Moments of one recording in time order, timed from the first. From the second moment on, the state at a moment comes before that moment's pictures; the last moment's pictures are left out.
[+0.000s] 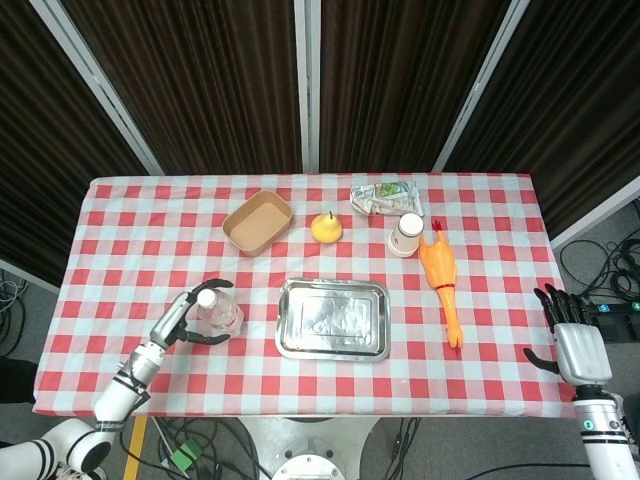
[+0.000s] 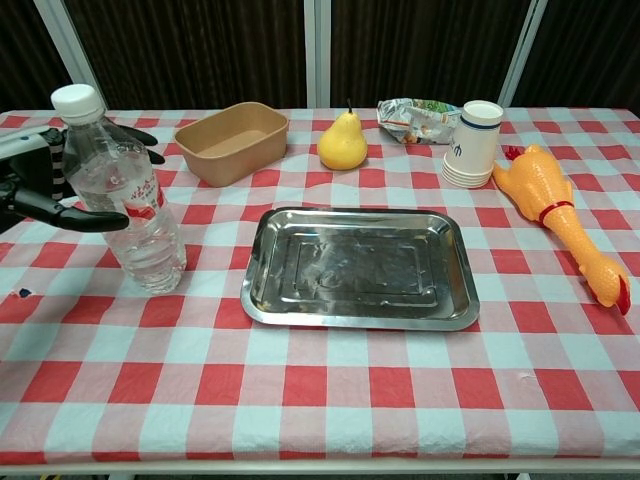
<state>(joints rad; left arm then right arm) -0.46 -1.53 -0.05 -1.34 1.55 1.12 -0.99 0.14 -1.29 0.06 -1.32 -1.44 1.34 0.07</state>
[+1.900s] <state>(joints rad) -0.80 -1.44 -0.29 -1.34 1.37 0.88 -0.94 0.15 -1.29 0.07 -1.31 -1.42 1.33 0.08</state>
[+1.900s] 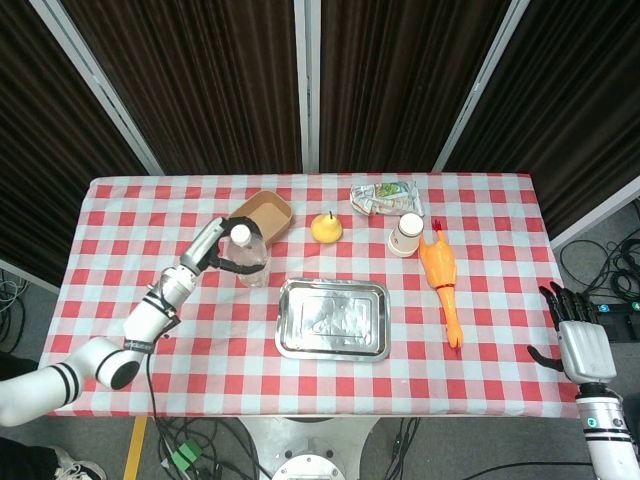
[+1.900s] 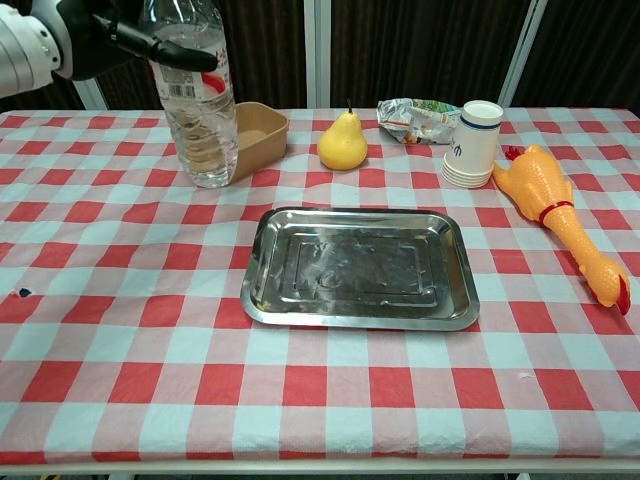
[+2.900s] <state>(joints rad) -0.86 -1.39 -0.29 -1.25 1.36 0.82 -0.98 0.15 -1.29 0.08 -1.29 -1.41 1.32 0.10</state>
